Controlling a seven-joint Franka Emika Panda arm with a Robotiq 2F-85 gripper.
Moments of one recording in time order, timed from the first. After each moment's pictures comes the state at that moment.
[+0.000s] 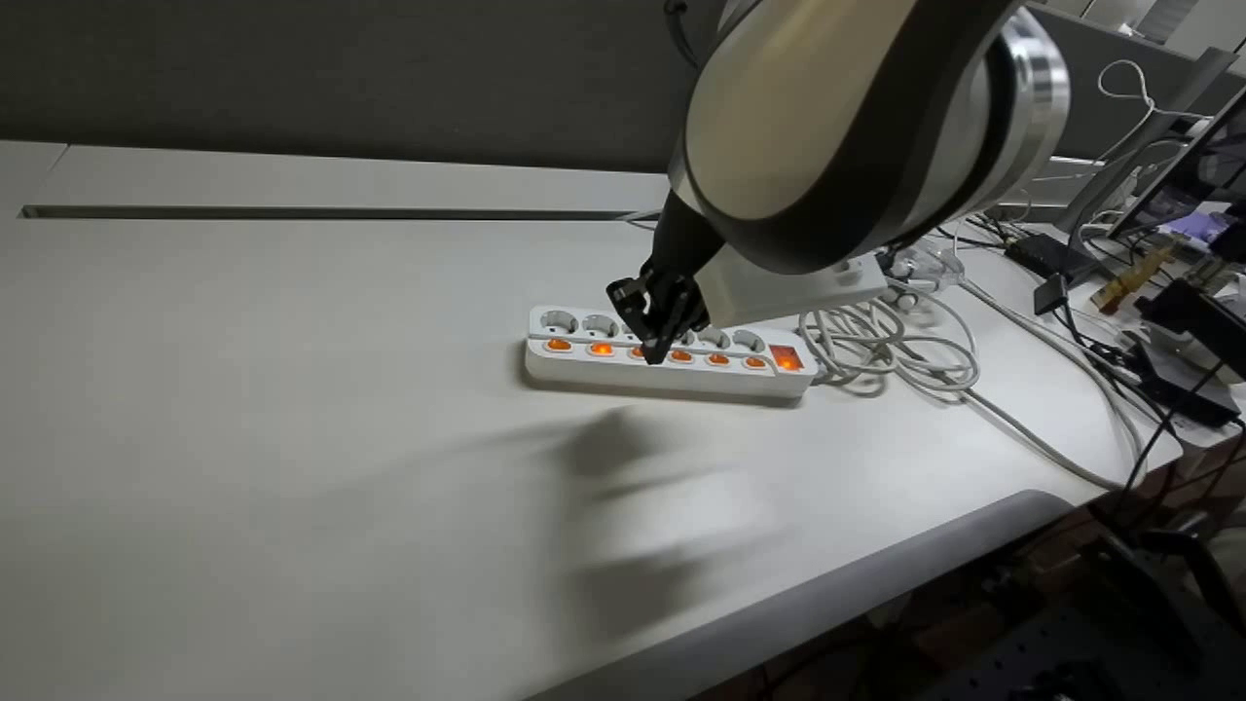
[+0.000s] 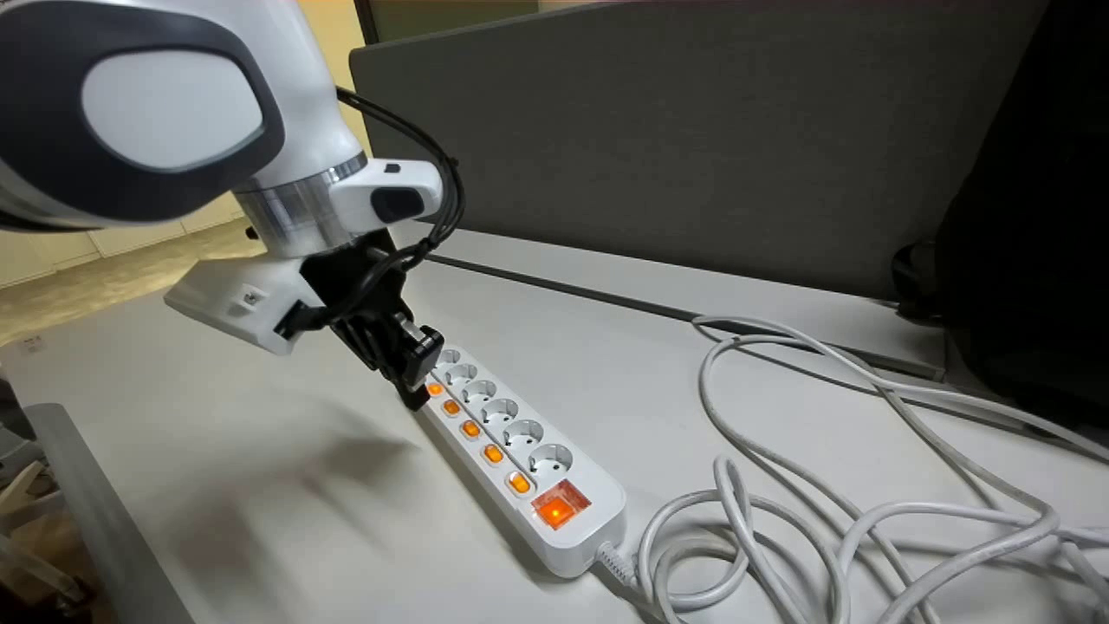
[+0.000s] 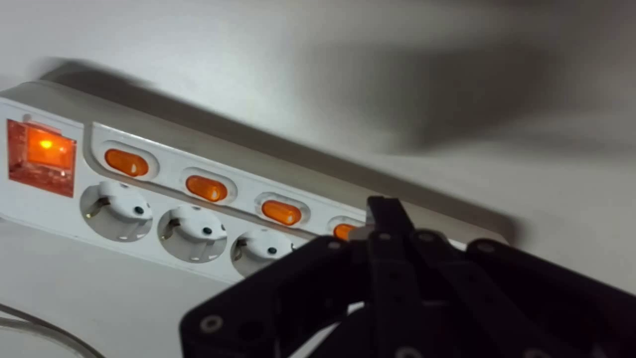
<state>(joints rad) 0.11 0.29 -0.04 -2.58 -0.11 3.03 0.14</state>
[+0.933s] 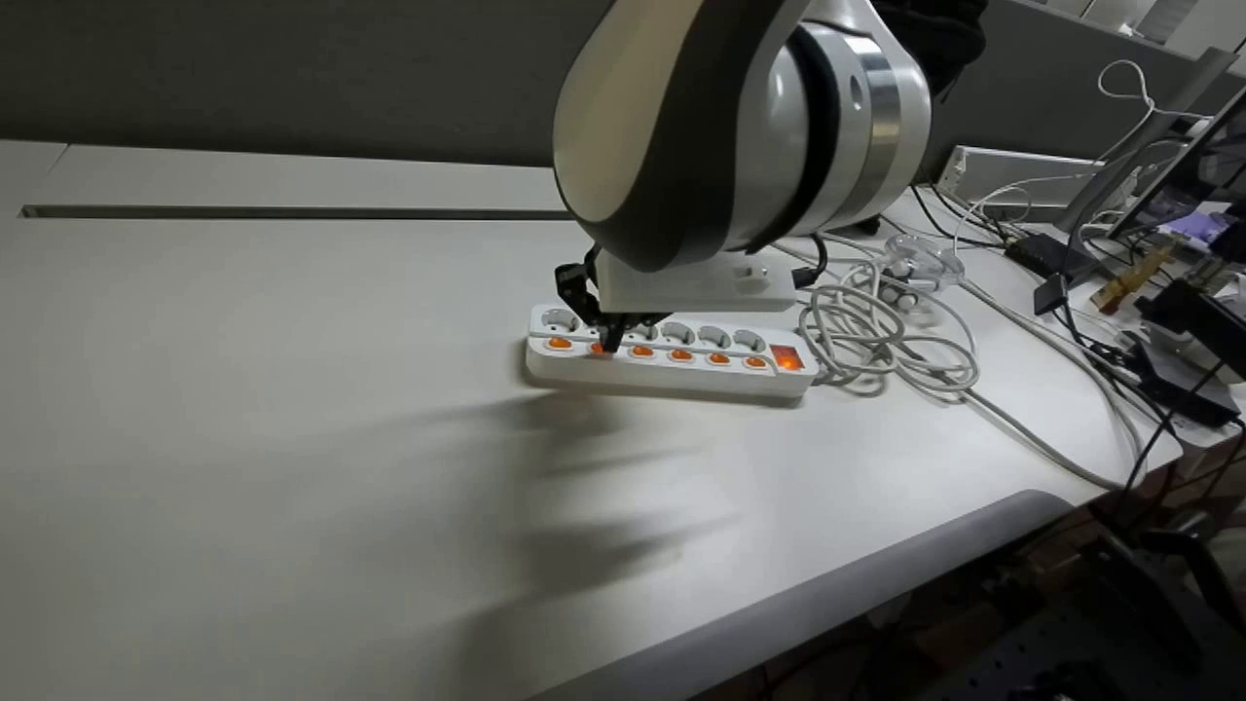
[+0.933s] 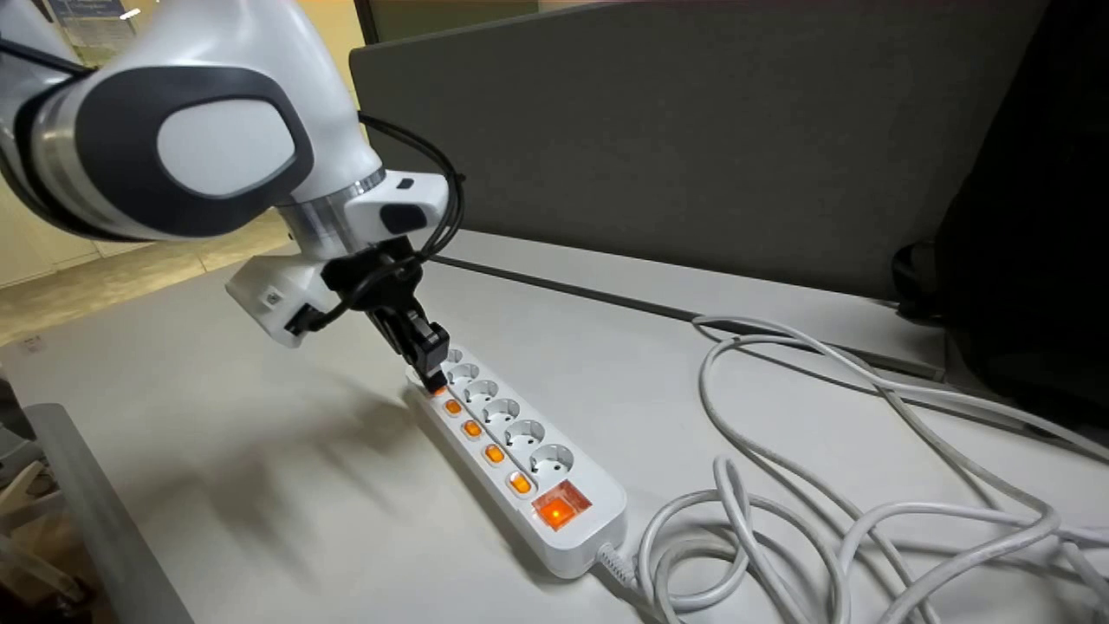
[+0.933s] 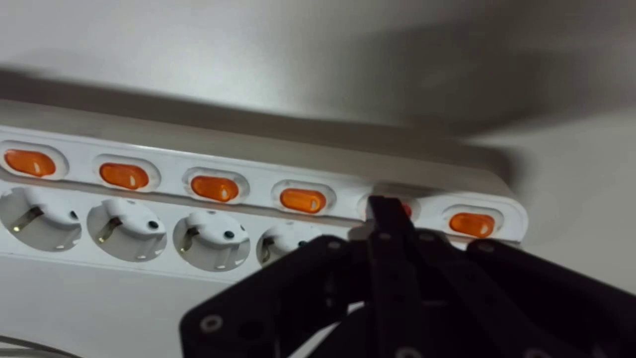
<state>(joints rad) 0.37 0.42 -0.20 -2.45 0.08 3.03 0.28</state>
